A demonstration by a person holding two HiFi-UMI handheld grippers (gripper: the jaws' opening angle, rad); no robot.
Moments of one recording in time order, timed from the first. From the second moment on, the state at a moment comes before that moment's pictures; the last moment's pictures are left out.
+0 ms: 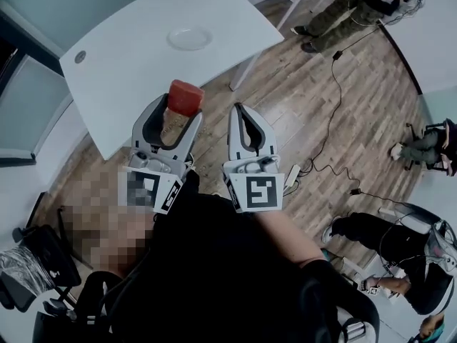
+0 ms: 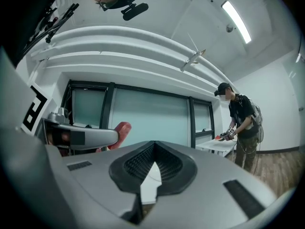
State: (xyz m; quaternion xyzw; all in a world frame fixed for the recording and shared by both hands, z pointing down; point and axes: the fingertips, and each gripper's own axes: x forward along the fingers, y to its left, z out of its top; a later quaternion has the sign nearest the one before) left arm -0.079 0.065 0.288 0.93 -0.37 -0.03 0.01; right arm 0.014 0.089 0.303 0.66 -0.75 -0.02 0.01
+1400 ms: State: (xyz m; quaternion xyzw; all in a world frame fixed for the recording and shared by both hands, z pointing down) left arm -0.030 -0.139 0.293 0.91 -0.41 -0.01 0.01; right arm 0.056 -0.136 0.300 0.60 -0.80 0.00 0.00
